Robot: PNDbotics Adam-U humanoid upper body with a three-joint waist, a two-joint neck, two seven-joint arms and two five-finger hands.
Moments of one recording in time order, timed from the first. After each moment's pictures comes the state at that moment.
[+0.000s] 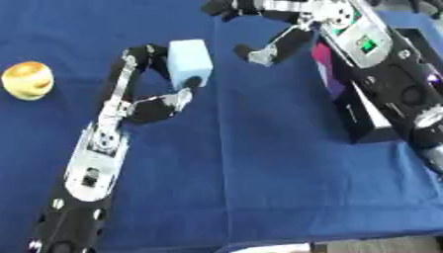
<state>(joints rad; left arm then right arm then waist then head) -0.81 -0.19 -0.25 -1.17 -0.40 -0.24 -0.06 -0.72 -0.70 0.17 -1.49 0.05 -0.43 0.75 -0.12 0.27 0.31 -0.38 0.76</state>
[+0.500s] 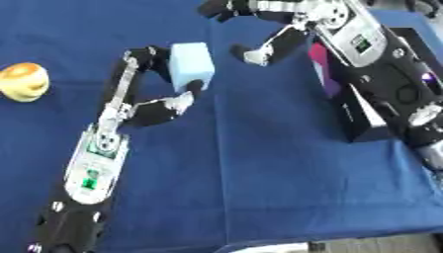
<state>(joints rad) -0.82 -0.19 -0.26 -1.17 -0.41 -0.24 -0.06 -0.73 -0.70 0.17 -1.49 0.06 -0.42 0.76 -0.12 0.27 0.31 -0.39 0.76</state>
